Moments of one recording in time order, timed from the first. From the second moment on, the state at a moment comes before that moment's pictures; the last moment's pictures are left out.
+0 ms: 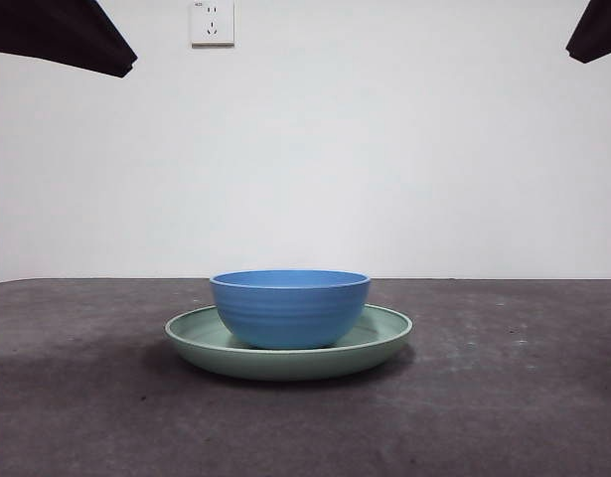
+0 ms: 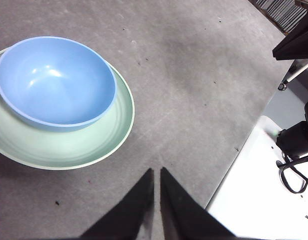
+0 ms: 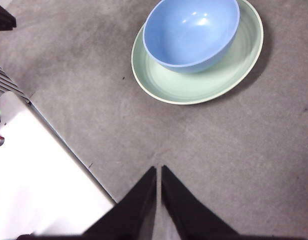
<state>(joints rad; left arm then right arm) -0.47 0.88 0.79 -0.57 0.58 -0.04 0.40 0.81 0.88 -0.90 -0.50 0.04</state>
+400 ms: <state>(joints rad) -0.47 0.88 0.79 -0.56 0.58 -0.04 0.40 0.81 0.88 -0.89 -0.50 0.04</state>
